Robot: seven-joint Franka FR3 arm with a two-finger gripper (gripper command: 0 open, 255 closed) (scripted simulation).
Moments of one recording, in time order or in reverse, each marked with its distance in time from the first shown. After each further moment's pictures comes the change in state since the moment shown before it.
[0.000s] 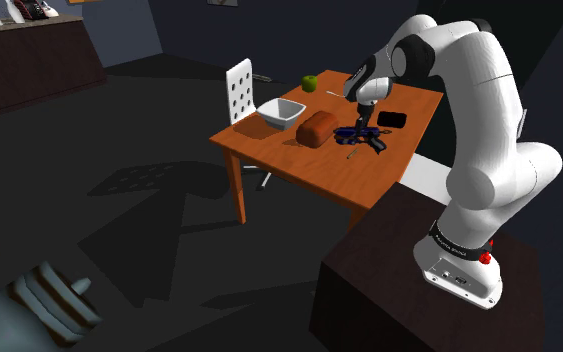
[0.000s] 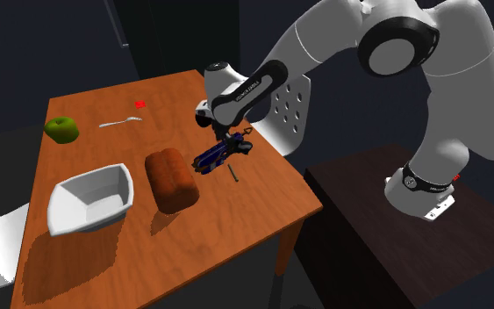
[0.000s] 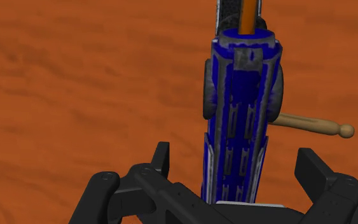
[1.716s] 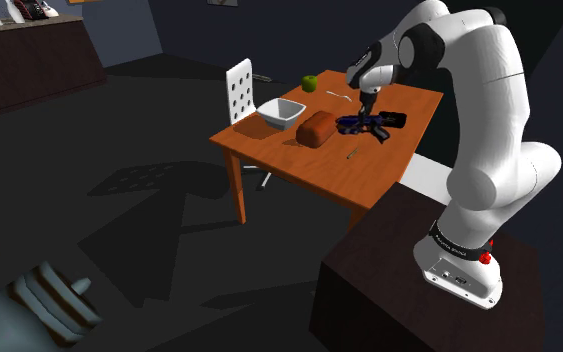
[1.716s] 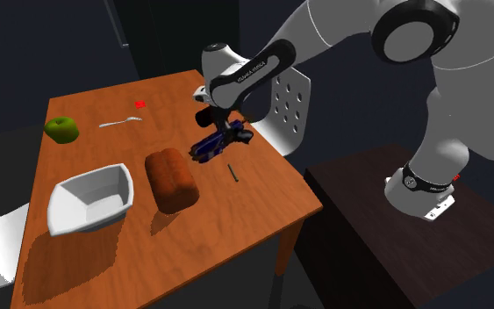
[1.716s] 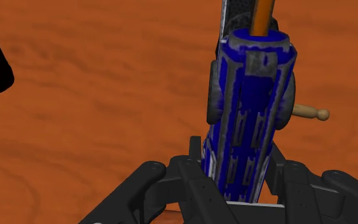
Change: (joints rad) arm 0.020 -0.093 -0.028 -0.003 -0.030 -0.089 0.013
